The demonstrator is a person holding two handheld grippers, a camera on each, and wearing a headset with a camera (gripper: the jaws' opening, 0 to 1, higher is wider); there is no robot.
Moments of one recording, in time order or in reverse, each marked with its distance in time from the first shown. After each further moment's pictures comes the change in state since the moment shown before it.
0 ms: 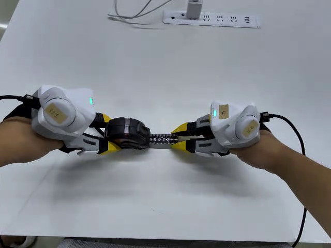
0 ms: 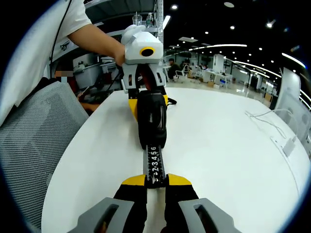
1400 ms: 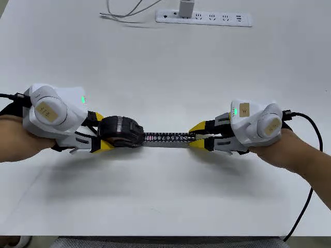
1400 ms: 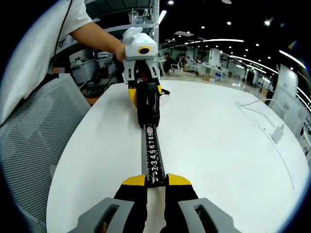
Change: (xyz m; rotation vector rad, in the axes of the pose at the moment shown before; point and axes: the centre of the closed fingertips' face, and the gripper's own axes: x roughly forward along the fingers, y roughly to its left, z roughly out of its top) left arm 0.000 0.000 0.000 0.007 0.000 -0.003; right arm -0.045 -0.003 -0.030 0.017 0.064 -0.040
